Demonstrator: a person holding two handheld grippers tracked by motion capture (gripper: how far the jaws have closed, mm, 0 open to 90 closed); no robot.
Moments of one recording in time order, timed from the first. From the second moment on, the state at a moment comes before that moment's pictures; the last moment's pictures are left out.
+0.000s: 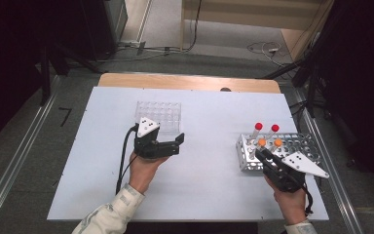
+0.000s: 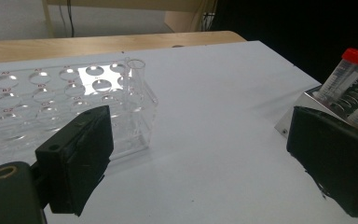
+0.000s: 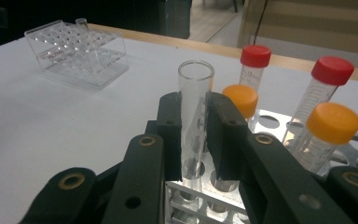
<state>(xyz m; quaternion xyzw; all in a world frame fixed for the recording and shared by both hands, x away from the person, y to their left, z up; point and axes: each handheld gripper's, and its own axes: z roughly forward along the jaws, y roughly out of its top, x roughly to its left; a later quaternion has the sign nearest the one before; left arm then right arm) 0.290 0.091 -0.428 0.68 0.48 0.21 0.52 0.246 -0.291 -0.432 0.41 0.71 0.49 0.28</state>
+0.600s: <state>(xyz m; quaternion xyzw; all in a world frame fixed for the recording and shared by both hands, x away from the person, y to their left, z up) 0.288 0.087 -0.428 0.68 0.48 0.20 0.51 0.244 -0.257 -0.421 0.37 0.73 0.51 0.25</state>
